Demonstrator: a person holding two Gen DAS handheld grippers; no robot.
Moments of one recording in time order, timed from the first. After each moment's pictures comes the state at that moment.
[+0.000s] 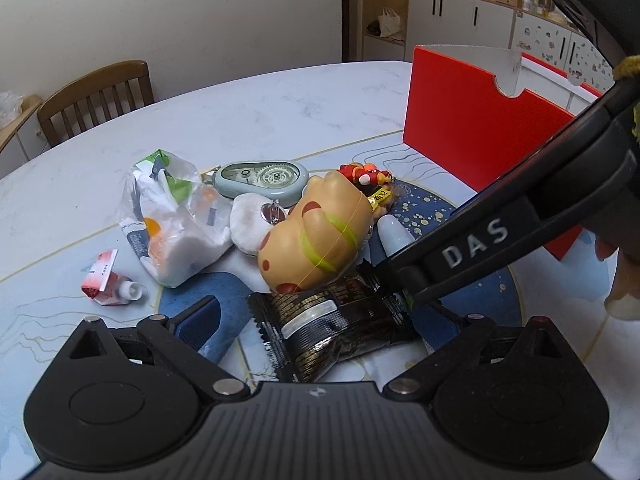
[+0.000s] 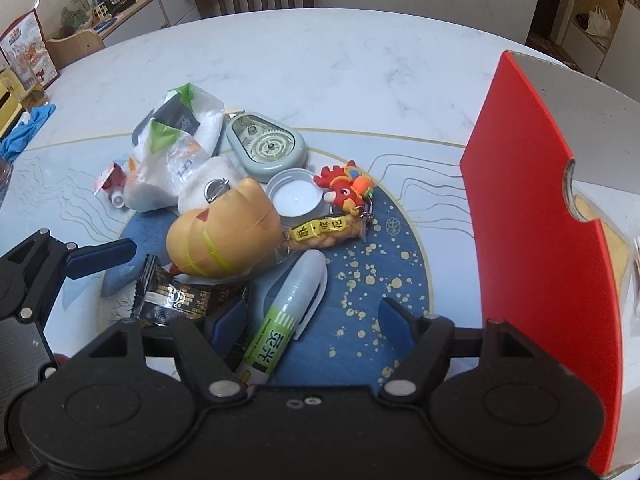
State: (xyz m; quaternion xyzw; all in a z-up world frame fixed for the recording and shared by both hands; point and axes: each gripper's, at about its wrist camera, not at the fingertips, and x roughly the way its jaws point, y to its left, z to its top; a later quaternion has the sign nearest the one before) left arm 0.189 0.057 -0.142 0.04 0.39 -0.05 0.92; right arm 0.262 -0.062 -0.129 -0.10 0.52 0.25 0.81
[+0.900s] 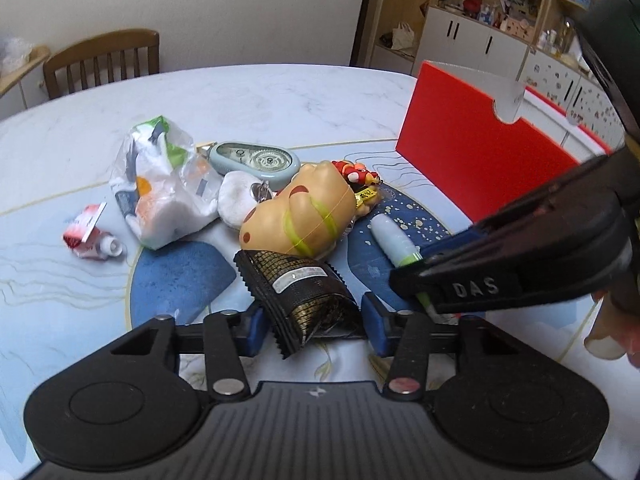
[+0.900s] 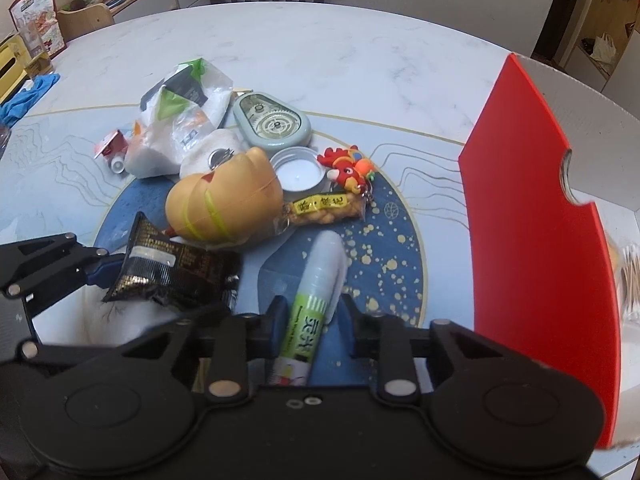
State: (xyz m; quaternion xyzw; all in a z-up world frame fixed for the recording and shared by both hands) left arm 0.176 0.066 -0.142 -0.06 0.40 -0.05 0.91; right arm 0.244 -0.067 -0.134 -0.14 0.51 0.26 0.81
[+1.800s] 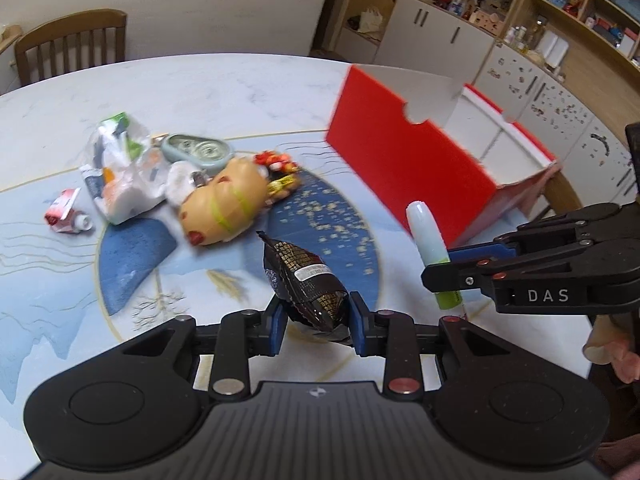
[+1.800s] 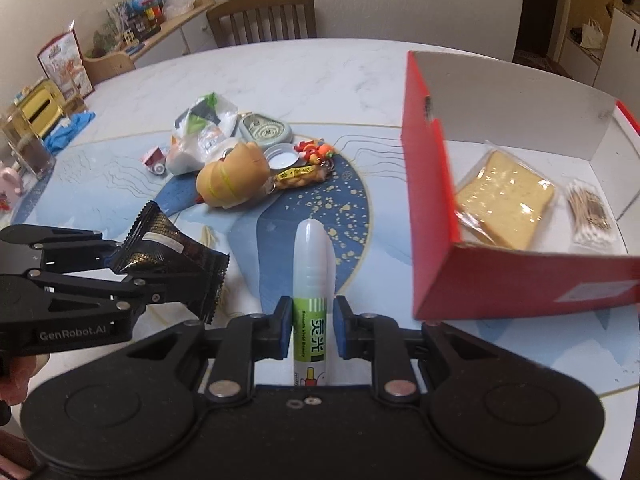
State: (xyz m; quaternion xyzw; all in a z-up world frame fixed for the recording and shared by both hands) left arm 0.145 0.035 -0.094 -0.08 0.43 -0.11 0.89; right arm 0.188 -0.158 -0.088 -0.07 0.48 0.28 0.83
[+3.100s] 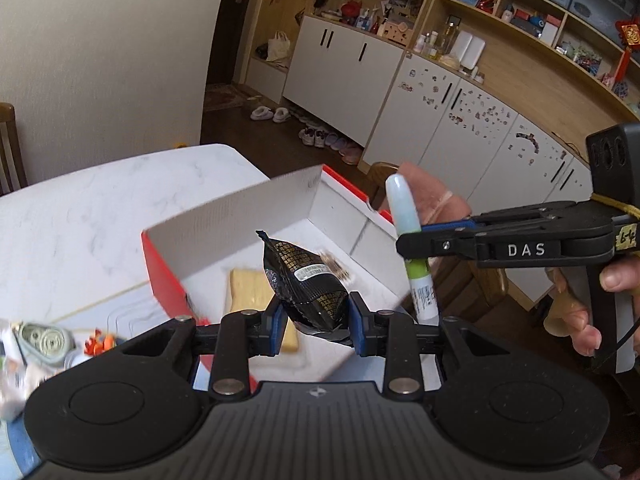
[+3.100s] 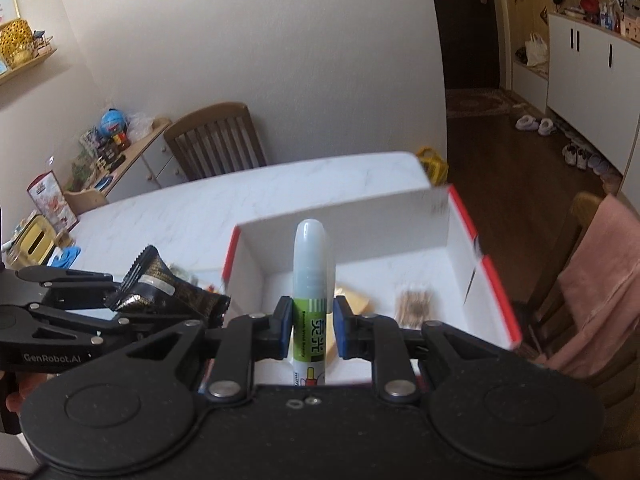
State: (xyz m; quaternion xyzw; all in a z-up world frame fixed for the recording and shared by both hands) left arm 0.255 -0.110 0.012 -0.05 0.38 -0.22 0.90; right arm 0.279 -0.337 0.011 0.03 0.40 0.26 0.88
